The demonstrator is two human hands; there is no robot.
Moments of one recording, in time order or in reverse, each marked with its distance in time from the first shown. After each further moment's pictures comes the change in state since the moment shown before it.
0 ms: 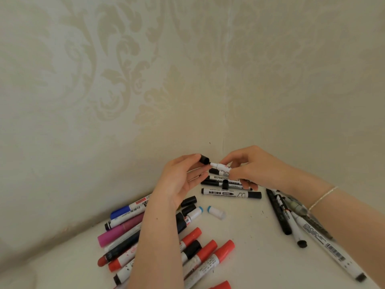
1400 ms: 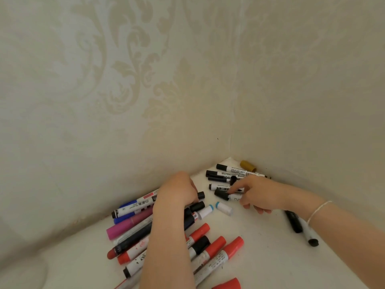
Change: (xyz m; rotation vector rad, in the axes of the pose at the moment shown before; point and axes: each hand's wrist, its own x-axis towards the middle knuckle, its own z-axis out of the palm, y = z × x) left_hand 0.004 -0.014 -0.028 1.412 0.108 -0.161; right_hand 0.009 0.039 0.029 -0.344 -0.268 0.289
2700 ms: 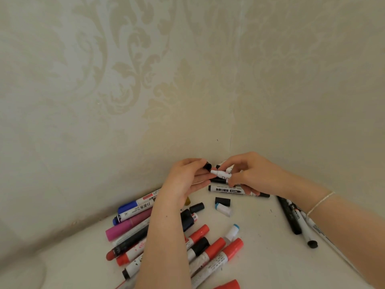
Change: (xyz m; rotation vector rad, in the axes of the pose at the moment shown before) left_hand -0.003 0.014 -0.004 -1.223 -0.086 0.089; right_hand -0.013 -0.027 -0.018 0.283 0.225 -0.258
